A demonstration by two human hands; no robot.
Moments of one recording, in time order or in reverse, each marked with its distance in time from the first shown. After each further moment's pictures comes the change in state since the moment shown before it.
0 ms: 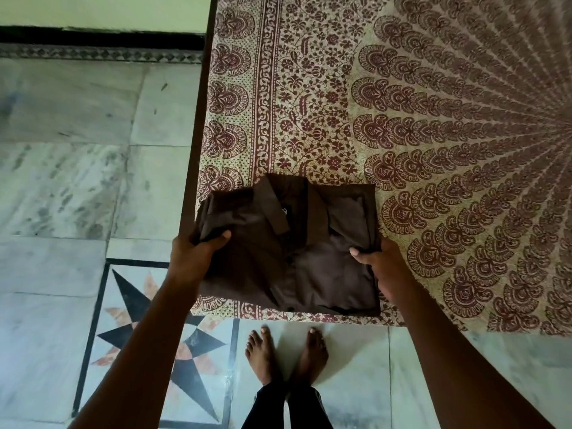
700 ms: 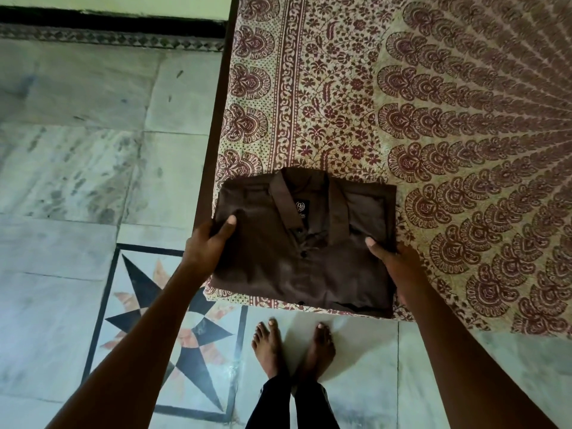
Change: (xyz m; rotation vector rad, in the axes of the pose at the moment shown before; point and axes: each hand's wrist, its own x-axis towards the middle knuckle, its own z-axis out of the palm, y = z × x) left_hand 0.030 -0.041 -0.023 0.331 -0.092 0.080; right_hand -0.010 0.023 0.011 -0.173 0.113 0.024
